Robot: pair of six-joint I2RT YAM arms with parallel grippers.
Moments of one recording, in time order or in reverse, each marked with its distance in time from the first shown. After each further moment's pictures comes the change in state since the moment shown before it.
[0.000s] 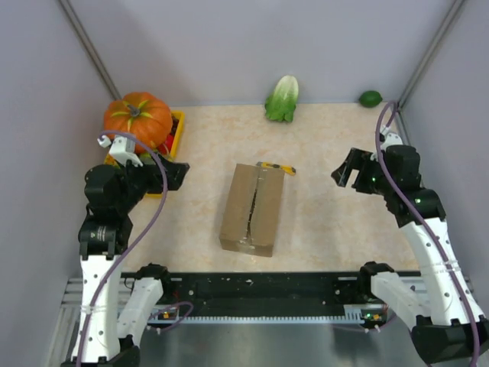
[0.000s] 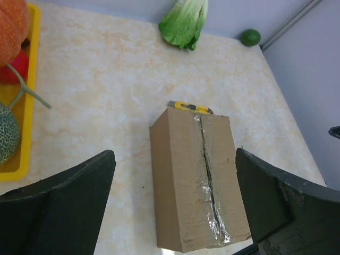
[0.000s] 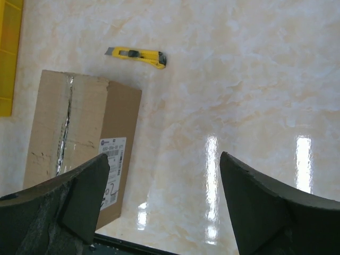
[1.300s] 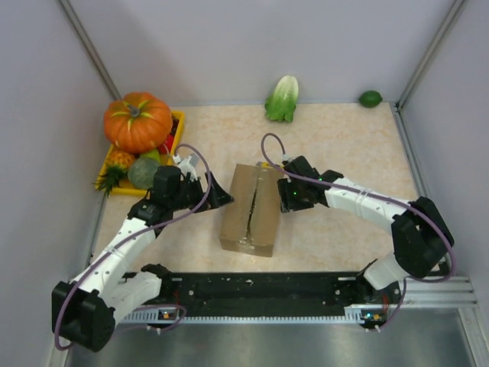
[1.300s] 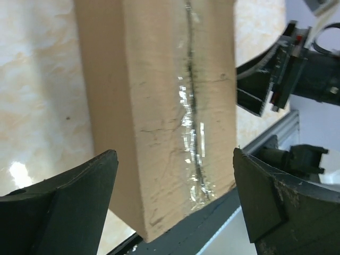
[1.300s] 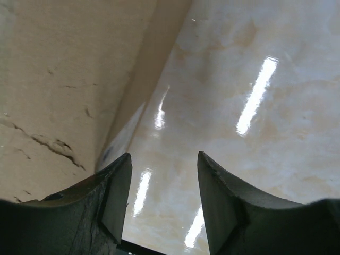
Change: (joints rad) left arm -0.347 0.262 -0.345 0.255 0.075 -0.251; right arm 0.542 0.604 -0.044 0.163 0.204 0.074
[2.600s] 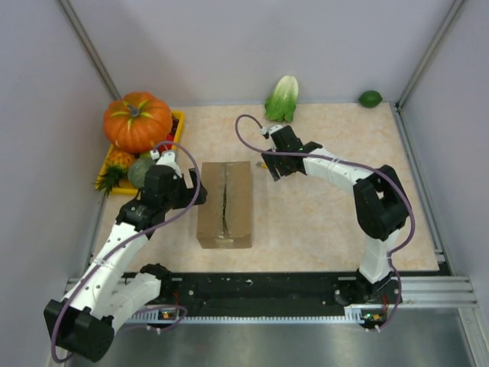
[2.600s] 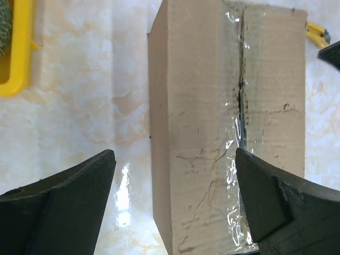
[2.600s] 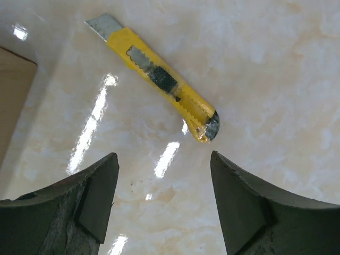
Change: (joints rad) left arm 0.015 -0.082 0.079 -0.254 -0.526 0.198; right arm -0.066 0.372 0.398 0.118 0.143 -0.423
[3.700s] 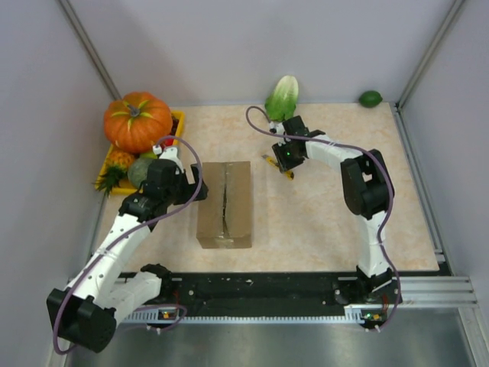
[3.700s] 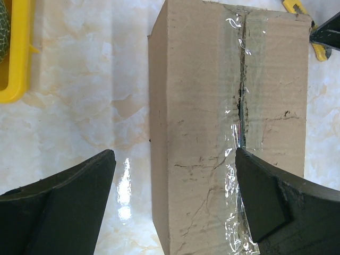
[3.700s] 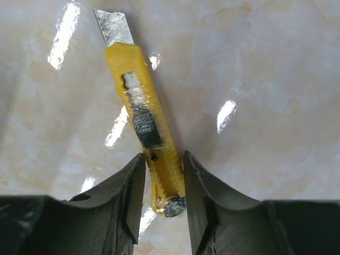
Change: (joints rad) left arm 0.008 0.071 0.064 -0.010 0.000 0.004; right arm -0.174 0.282 0.212 -0.057 -0.324 -0.102
